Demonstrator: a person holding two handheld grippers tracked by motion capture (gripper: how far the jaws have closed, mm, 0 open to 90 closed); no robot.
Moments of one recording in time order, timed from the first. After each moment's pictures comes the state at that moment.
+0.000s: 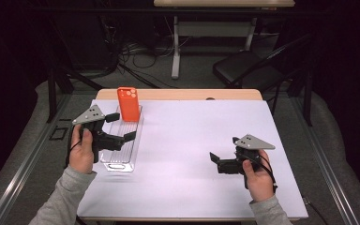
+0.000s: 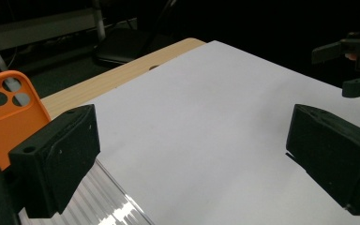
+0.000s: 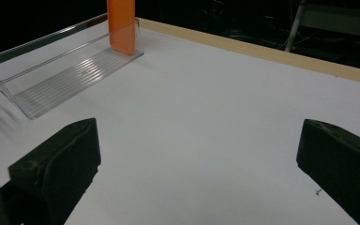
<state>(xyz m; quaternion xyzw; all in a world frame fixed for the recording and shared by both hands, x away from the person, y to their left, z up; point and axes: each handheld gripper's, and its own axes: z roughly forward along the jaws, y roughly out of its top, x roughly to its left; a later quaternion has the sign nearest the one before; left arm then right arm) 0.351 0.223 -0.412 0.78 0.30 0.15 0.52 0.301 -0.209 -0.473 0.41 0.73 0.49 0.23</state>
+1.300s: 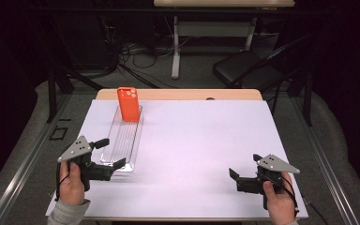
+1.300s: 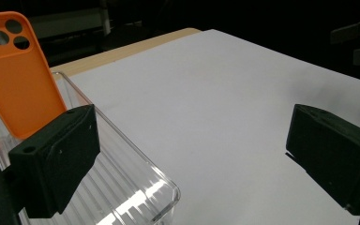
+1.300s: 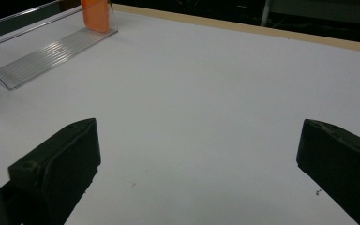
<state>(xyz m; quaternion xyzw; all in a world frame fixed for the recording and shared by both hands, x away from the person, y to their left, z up) 0.289 0.254 -0.463 0.76 0.32 0.16 0.54 0.250 -0.255 -0.493 0.45 0.72 0.47 0.25</state>
